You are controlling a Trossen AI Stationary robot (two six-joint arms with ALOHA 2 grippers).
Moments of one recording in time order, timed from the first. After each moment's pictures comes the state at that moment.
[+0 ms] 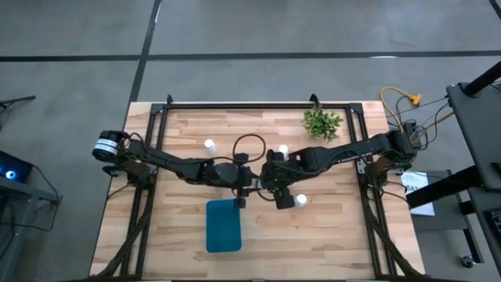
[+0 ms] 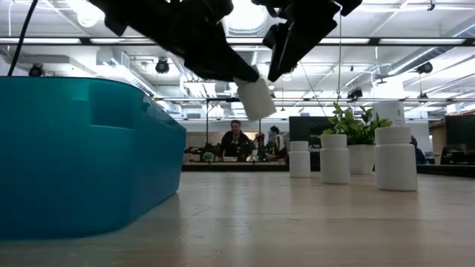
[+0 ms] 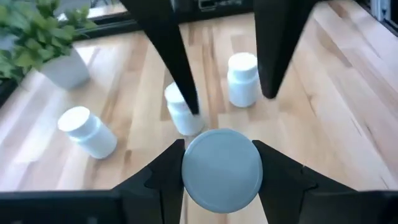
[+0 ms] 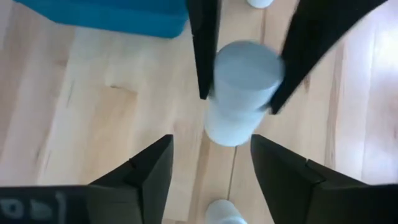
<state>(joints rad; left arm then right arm) -0.15 1.58 0.94 0.17 -0.18 0.05 0.15 1.73 1.45 -0.83 0.05 -0.02</state>
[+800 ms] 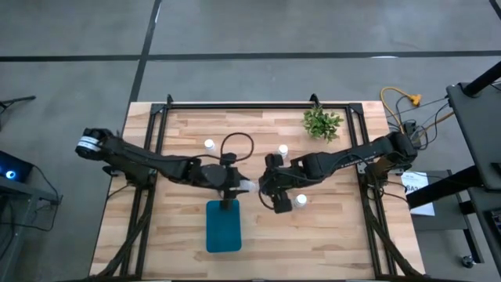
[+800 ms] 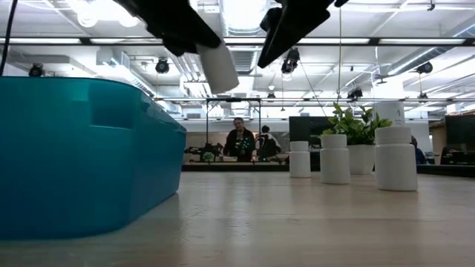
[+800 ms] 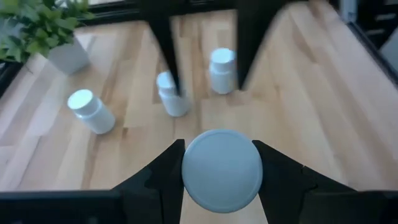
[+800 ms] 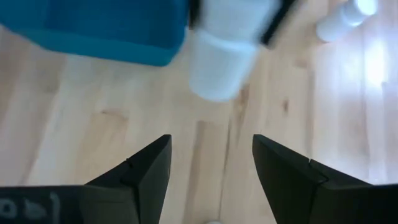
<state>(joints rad) -0.23 1.39 0.96 -0.12 -0.21 -0.05 0.22 1.72 1.45 -0.75 0.18 -0.01</state>
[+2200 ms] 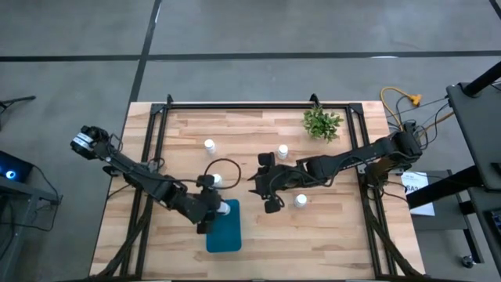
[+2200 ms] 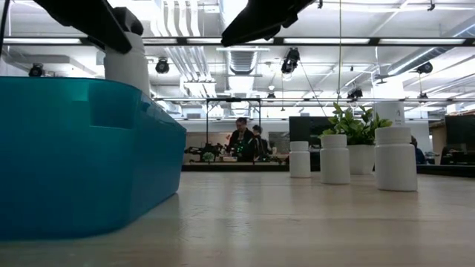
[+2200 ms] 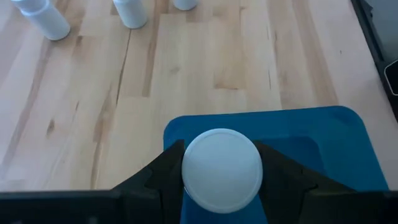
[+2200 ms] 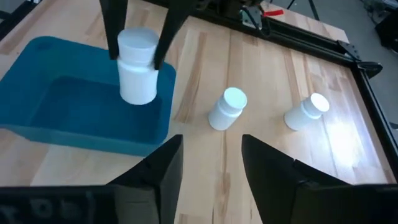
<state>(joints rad) -0.52 1.33 0.93 -0.44 -0.37 -0.42 0.22 1.67 1.26 -0.23 0.21 -0.12</state>
